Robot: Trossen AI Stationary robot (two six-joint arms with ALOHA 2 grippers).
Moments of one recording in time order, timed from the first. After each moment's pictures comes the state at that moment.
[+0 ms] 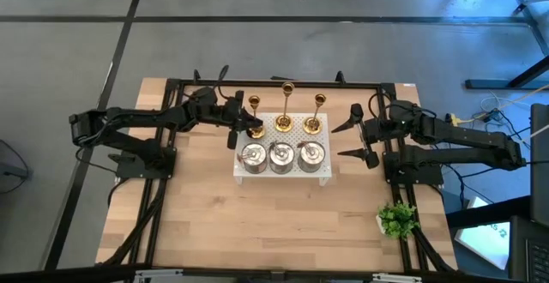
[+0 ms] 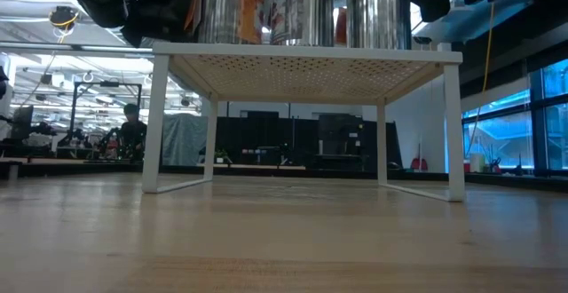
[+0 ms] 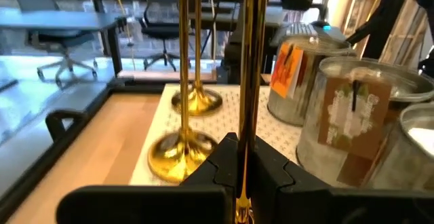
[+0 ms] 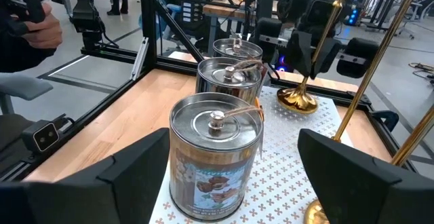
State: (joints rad) left arm 0.41 1.23 0.59 0.50 0.44 0.01; right arm -0.18 0.67 0.60 -0.15 -0.40 -0.18
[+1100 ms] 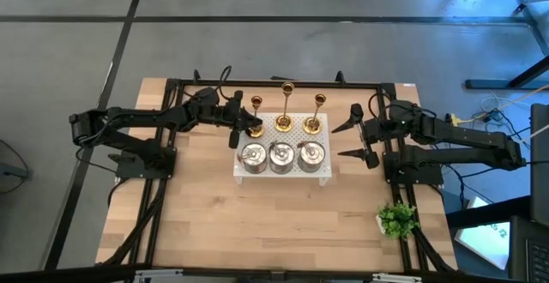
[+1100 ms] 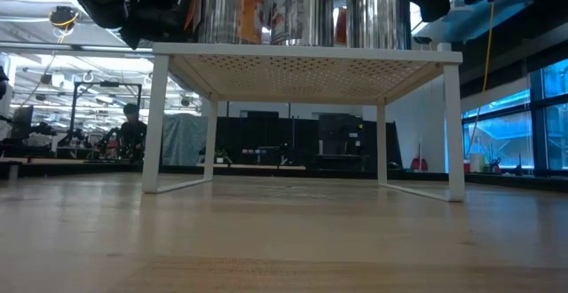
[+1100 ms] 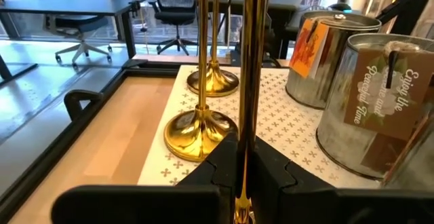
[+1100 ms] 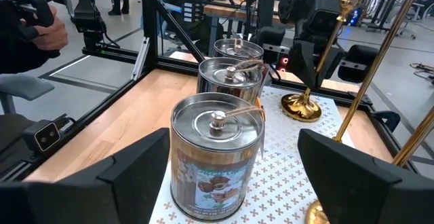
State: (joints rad) left arm 0.41 1.24 0.59 0.44 0.38 0.04; right arm -0.18 0.67 0.60 -0.15 -0.41 -0.18
